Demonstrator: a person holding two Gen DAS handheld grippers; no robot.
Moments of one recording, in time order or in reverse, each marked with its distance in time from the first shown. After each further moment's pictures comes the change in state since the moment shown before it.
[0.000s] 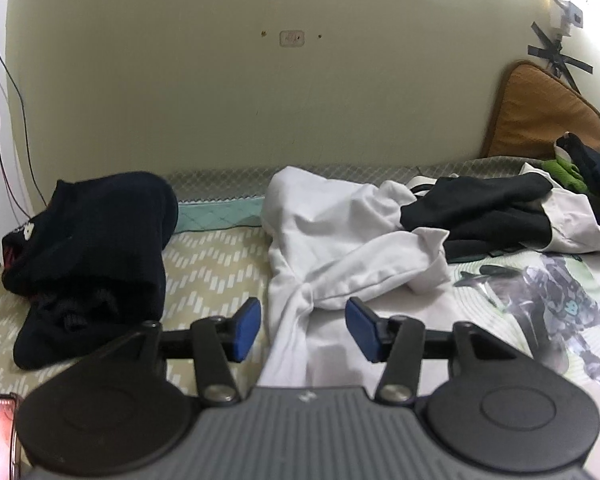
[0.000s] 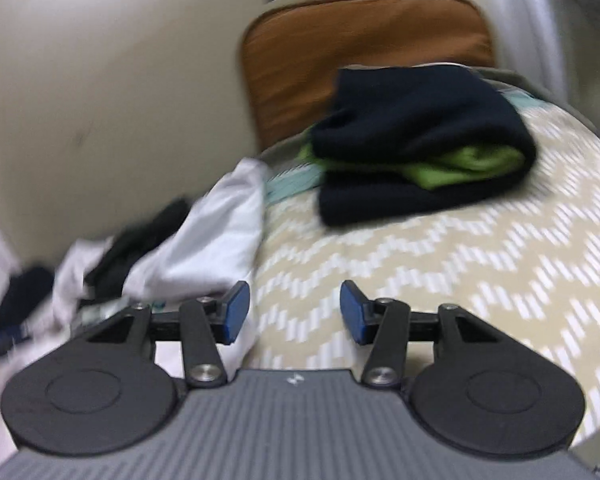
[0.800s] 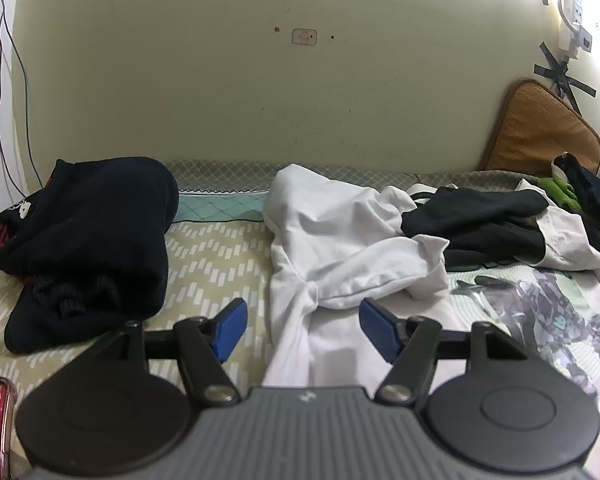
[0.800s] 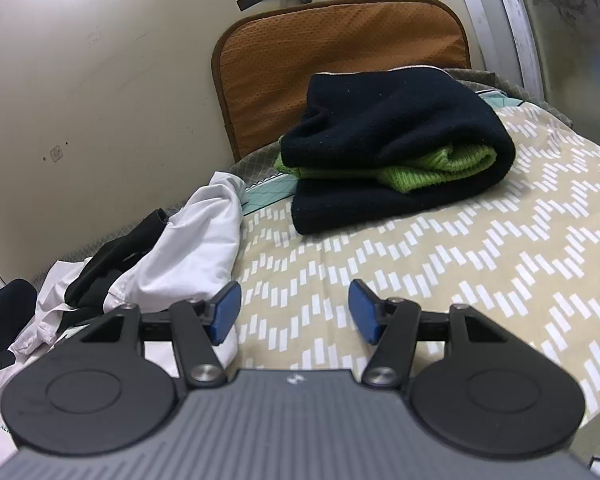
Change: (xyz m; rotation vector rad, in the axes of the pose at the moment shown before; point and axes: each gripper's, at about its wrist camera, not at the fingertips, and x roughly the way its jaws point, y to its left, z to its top) left arm -0.001 0.013 0.000 -0.078 0.013 -0.046; right arm 0.002 0.007 -0.003 0.005 -0.011 -0.069
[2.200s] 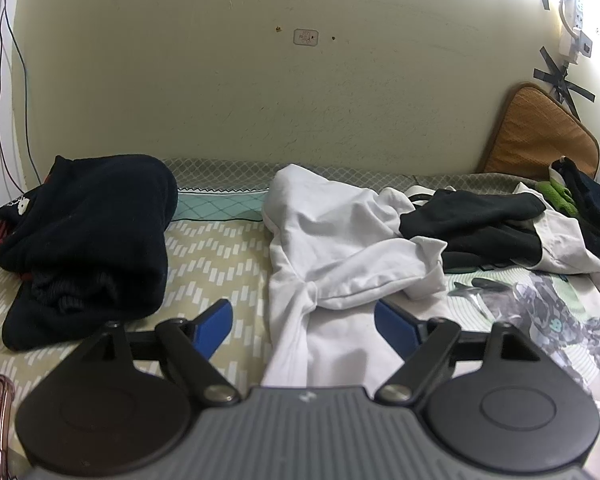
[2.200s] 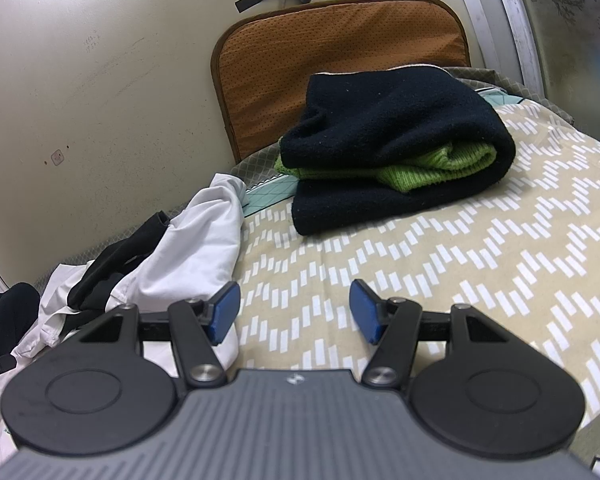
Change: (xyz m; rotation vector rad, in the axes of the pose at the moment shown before) left arm -0.001 0.001 -0.001 -0.009 -0.004 -0.008; right arm 0.001 -0.001 0.000 0.008 -0.002 0.006
